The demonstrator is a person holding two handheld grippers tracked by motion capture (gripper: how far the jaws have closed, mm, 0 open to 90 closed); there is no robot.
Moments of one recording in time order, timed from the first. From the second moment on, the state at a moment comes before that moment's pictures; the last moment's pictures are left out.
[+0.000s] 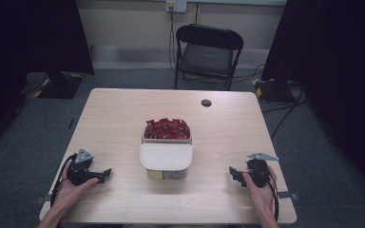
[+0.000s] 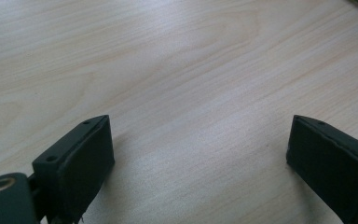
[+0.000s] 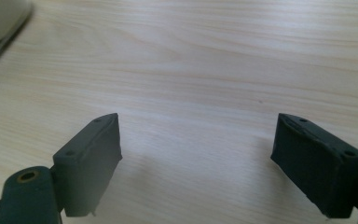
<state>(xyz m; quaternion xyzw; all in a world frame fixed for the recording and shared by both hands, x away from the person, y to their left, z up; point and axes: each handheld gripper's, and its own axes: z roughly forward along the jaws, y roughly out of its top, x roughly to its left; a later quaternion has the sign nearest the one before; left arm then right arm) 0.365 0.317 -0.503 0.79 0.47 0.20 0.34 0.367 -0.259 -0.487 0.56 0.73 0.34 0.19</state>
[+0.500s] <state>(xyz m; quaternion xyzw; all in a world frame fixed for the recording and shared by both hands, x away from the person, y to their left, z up) 0.365 0.317 -0.503 0.79 0.47 0.20 0.34 0.359 -0.232 -0.465 0.50 0.75 0.41 0.15</state>
